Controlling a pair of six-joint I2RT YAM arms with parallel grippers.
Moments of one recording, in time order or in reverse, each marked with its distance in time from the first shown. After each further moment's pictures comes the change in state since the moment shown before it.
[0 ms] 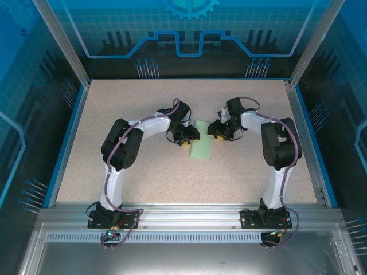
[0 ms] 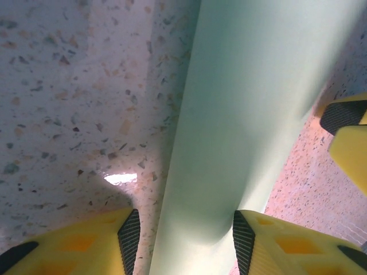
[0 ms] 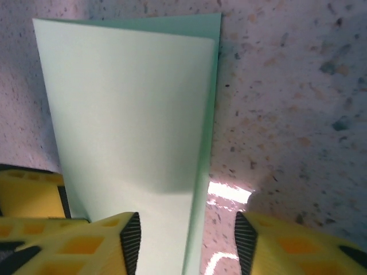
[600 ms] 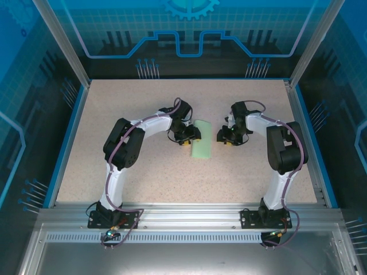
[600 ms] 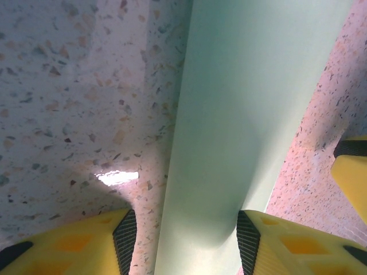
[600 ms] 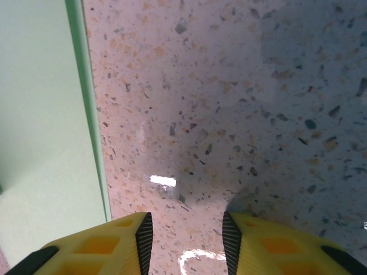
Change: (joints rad) left arm -0.005 0.030 0.046 -0.035 -0.007 -0.005; right arm -0.028 -0.068 -0.076 -0.114 0.150 -0.062
